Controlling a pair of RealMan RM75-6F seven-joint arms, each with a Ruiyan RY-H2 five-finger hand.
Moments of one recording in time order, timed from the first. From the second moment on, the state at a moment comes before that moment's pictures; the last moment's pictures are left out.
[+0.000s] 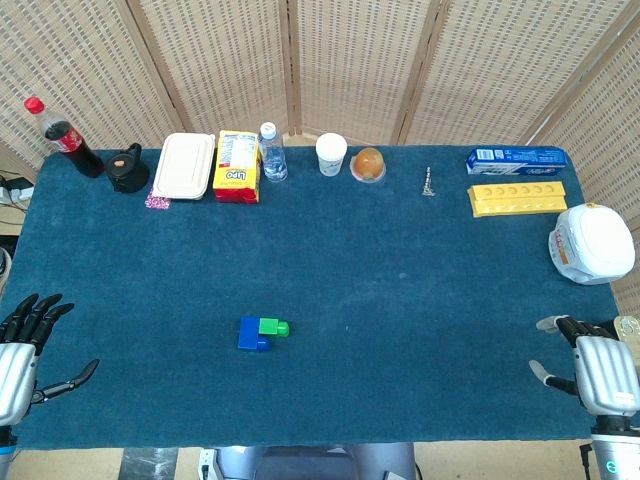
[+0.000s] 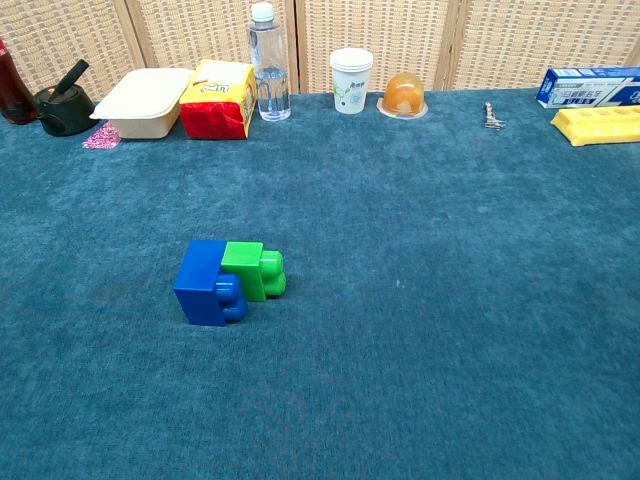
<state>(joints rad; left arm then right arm) 0.01 -1.06 0.01 -1.92 1.60 1.59 0.19 0.04 -1.04 0.07 -1.87 -1.46 1.51 -0.14</state>
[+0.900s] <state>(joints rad) -0.04 -1.06 0.00 -1.90 1.57 1.49 0.19 0.04 -1.05 0.07 -1.89 -1.45 1.50 -0.17</state>
